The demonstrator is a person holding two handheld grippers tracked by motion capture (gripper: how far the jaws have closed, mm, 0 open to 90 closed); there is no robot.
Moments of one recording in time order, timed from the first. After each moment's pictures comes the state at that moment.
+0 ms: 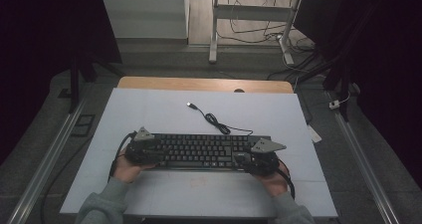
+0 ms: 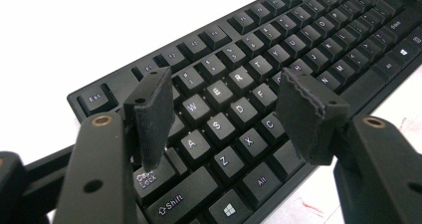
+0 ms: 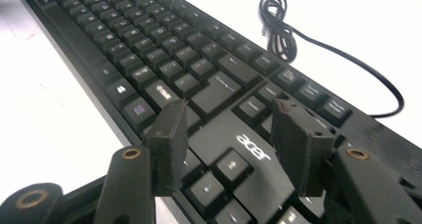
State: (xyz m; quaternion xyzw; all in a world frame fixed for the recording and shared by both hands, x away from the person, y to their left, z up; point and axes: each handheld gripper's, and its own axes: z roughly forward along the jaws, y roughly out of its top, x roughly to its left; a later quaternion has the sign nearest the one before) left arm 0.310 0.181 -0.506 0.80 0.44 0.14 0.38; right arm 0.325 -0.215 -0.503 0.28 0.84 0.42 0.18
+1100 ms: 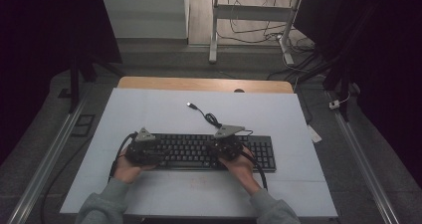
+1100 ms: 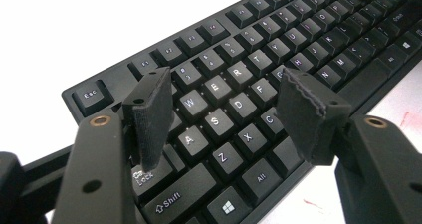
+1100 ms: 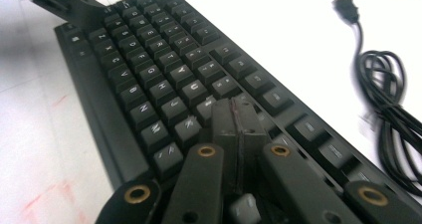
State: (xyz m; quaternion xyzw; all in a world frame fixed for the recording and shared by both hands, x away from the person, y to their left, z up) left arm 0.309 0.181 -0.508 0.80 0.44 0.14 0.38; right arm 0.366 -0.113 -0.505 0.23 0.87 0.42 0.12
